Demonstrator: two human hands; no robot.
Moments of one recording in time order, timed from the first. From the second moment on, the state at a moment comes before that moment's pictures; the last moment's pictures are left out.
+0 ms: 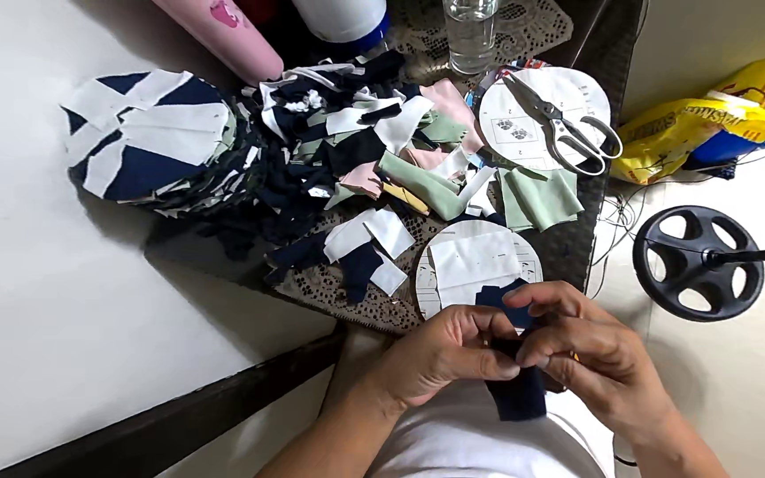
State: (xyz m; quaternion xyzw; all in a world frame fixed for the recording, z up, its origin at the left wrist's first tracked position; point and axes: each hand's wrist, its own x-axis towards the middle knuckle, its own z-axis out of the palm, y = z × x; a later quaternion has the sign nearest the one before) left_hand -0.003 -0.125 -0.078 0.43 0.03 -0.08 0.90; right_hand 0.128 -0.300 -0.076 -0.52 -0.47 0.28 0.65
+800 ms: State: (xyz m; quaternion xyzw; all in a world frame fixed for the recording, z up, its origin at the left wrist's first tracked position) left_hand 0.026 -0.132 -0.093 0.86 0.23 0.15 0.43; right_hand 0.132 -0.295 -0.097 -0.82 -0.34 0.12 0.44
